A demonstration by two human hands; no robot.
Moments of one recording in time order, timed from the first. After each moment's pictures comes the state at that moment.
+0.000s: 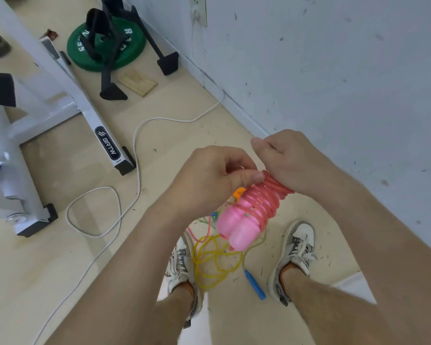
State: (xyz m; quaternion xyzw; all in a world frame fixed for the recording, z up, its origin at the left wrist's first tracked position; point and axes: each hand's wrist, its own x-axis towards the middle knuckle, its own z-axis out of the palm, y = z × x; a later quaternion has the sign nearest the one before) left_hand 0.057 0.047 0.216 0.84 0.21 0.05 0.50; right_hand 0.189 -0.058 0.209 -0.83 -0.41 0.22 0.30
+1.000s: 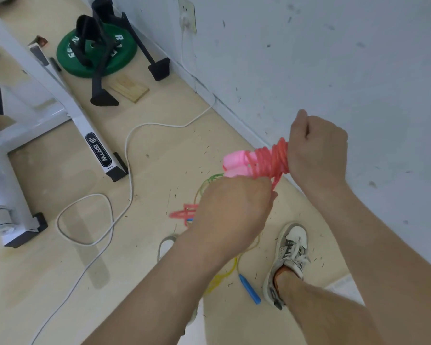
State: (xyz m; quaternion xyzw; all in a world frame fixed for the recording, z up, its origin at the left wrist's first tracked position) left_hand 0.068 -0.006 0.200 0.98 0.11 0.10 0.10; right_hand 0.208 -0.069 0.199 -0.90 -0.24 -0.07 0.35
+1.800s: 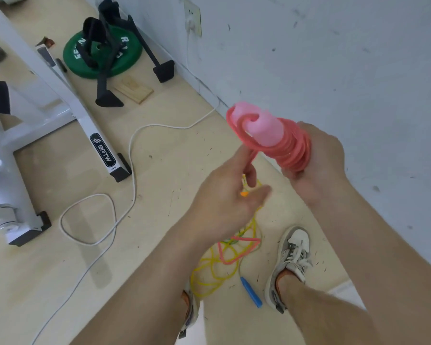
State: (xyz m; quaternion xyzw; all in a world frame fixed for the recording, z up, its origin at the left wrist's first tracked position) left_hand 0.067 0.014 0.206 0.85 0.19 0.11 0.47; right_hand 0.200 -0.061 0.208 -0.70 -0.02 0.26 0.67
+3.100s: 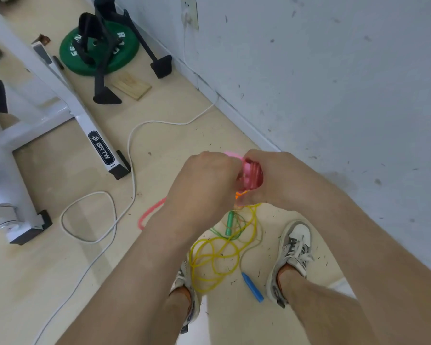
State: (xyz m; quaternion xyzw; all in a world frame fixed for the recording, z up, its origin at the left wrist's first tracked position) left_hand 0.067 0.034 0.208 0.98 0.15 0.08 0.13; right_hand 0.183 -0.068 0.197 -0.84 -0.43 0.29 0.15
